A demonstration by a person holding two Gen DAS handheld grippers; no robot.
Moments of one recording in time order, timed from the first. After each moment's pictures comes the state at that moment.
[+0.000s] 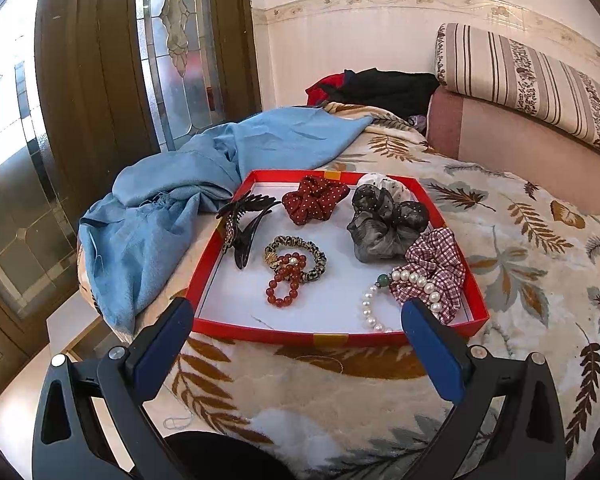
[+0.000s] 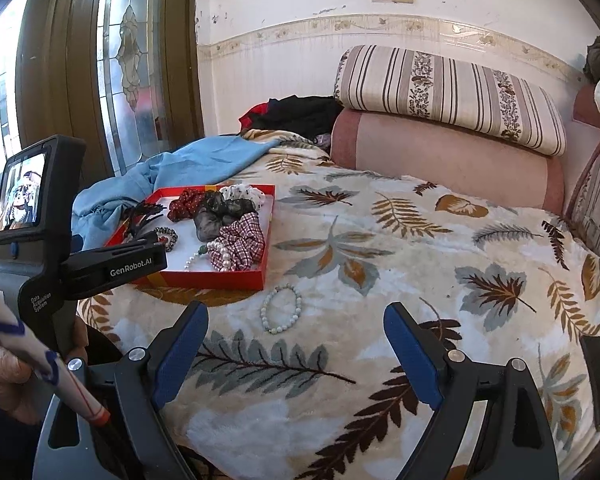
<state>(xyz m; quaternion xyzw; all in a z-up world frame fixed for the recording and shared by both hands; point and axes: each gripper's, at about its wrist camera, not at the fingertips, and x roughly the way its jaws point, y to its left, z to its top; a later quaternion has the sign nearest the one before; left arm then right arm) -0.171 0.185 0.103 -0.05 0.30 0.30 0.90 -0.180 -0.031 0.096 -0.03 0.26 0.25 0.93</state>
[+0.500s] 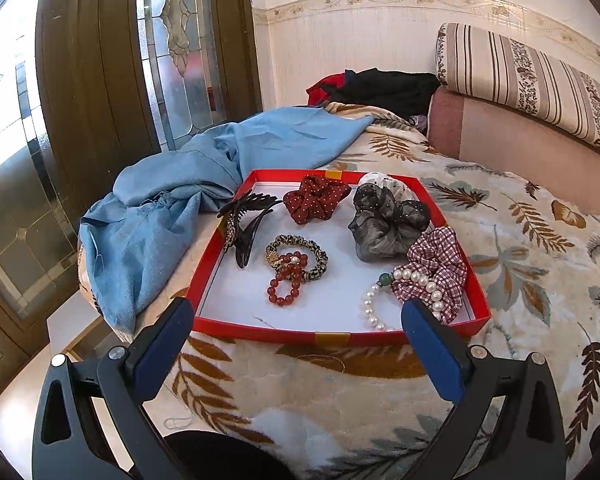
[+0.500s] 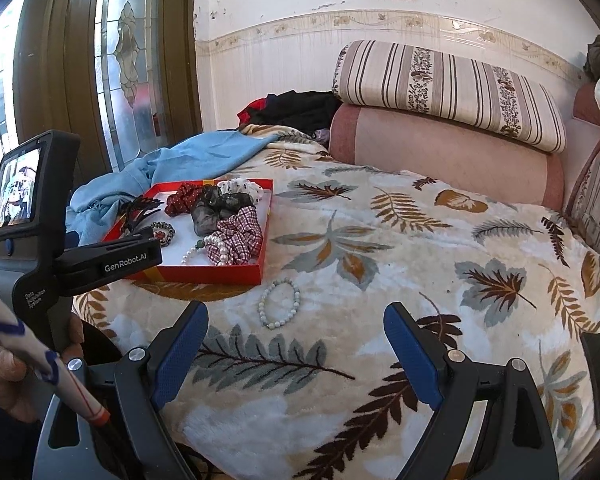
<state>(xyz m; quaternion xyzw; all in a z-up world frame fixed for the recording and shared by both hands) -0.171 0.185 0.102 -0.04 0.30 0.30 0.90 -0.179 -0.030 0.092 -0.03 0.27 0.25 0.93</state>
